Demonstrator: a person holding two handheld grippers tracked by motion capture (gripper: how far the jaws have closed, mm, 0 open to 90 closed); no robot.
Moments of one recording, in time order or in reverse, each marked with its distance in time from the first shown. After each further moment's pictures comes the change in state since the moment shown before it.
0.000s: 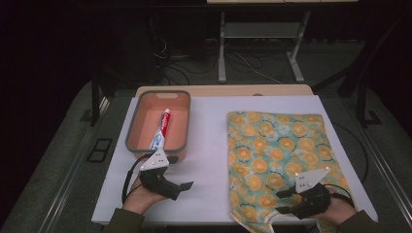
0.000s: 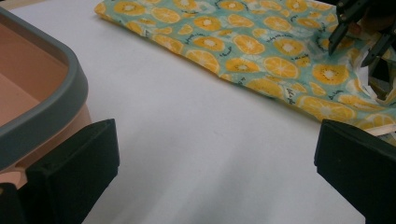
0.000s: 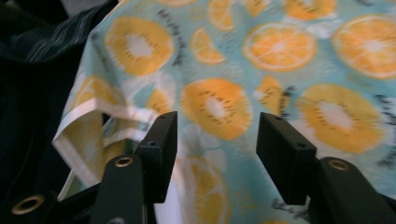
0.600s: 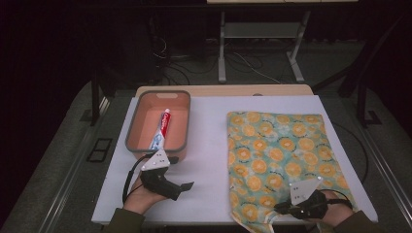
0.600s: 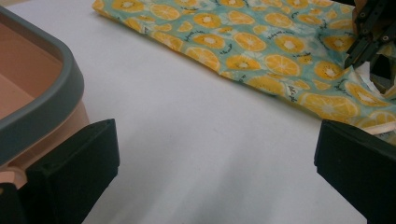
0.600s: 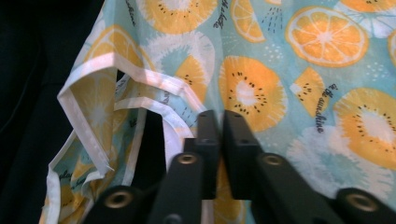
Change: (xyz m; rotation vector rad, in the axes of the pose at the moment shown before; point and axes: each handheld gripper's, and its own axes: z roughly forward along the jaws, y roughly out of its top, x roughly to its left) left arm 0.000 -0.001 0.002 0.010 -0.002 0.004; right arm 0.012 0.001 0.009 0.092 -0.014 -0.169
